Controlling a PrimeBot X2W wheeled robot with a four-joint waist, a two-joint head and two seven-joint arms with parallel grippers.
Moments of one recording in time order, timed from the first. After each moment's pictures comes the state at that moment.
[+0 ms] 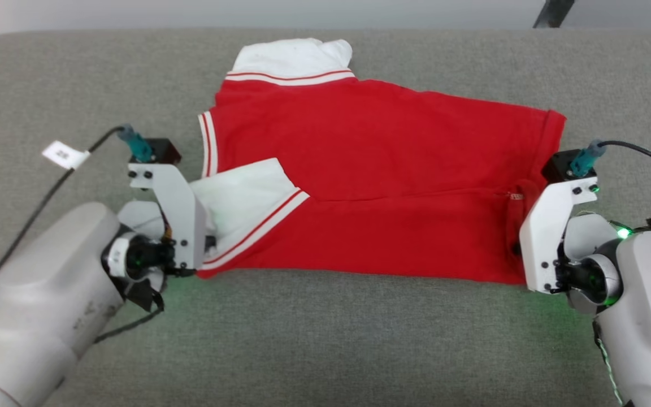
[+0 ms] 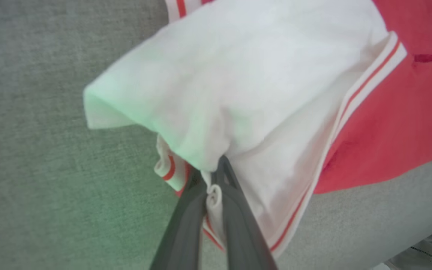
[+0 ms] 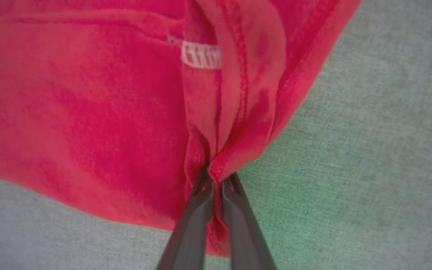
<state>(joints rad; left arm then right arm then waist) -0.98 0.59 -1.05 0.59 -1.31 0.09 0.68 -0.60 -0.16 0.12 0.41 0.30 0.13 1.01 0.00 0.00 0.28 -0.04</state>
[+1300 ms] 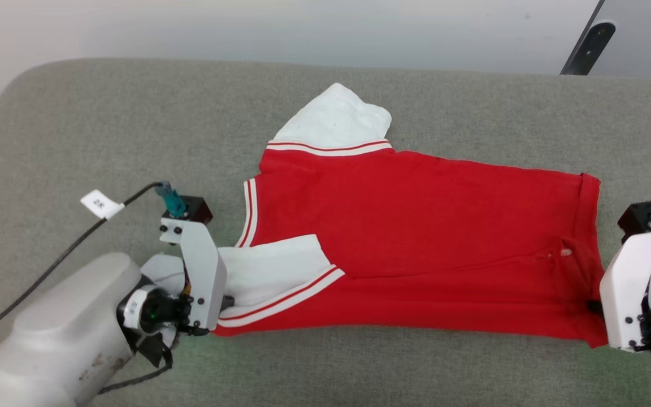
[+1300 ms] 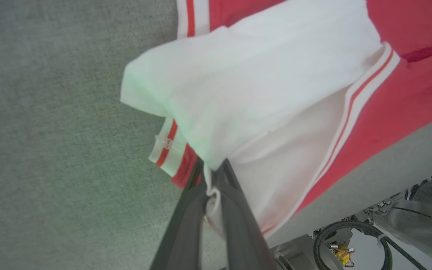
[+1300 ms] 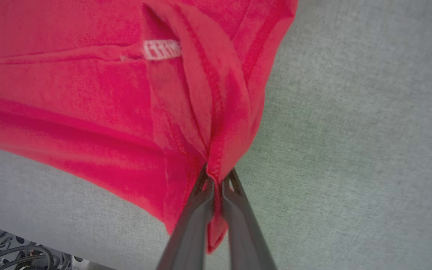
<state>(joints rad) -0.86 0.64 -1.09 0.43 -1.32 0.12 0.73 -0.36 -0.36 0.03 0.13 0.43 0.13 1.17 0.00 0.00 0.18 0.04</state>
